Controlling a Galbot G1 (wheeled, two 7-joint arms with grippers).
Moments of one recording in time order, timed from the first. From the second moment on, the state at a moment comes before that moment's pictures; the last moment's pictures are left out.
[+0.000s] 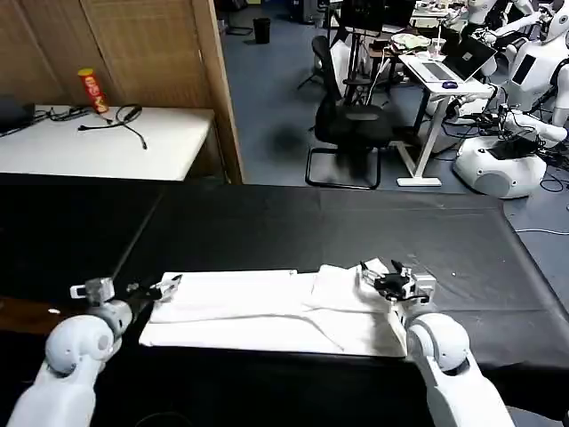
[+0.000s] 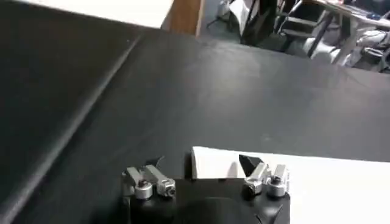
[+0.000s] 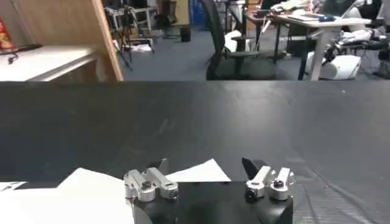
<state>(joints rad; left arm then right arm) 1.20 -1.10 -0.66 -1.79 -0.67 0.72 0.00 -1.13 1.27 0.44 1.81 0.43 -0.53 0.12</state>
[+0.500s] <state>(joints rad) 1.19 -1.14 -0.65 -1.77 -0.62 0.68 0.00 -1.14 1.31 0.48 1.79 0.37 -0.49 0.15</state>
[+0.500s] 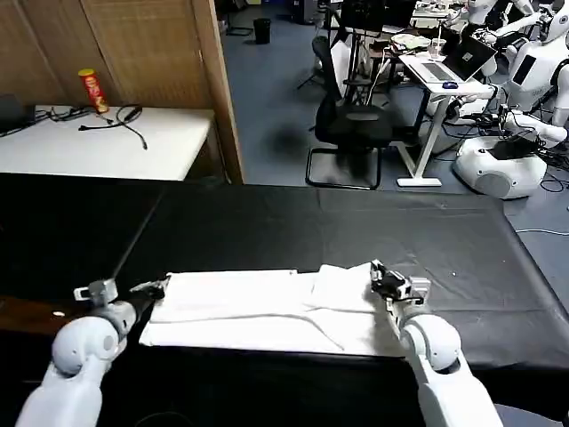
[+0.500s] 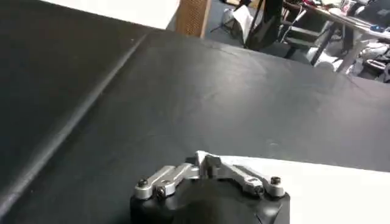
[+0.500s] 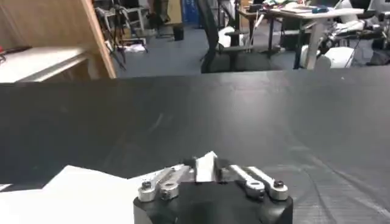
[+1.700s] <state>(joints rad) 1.37 -1.18 -0.73 -1.89 -0.54 0.51 0.08 -1.43 1.26 0.64 2.12 0.44 -0.47 0.05</state>
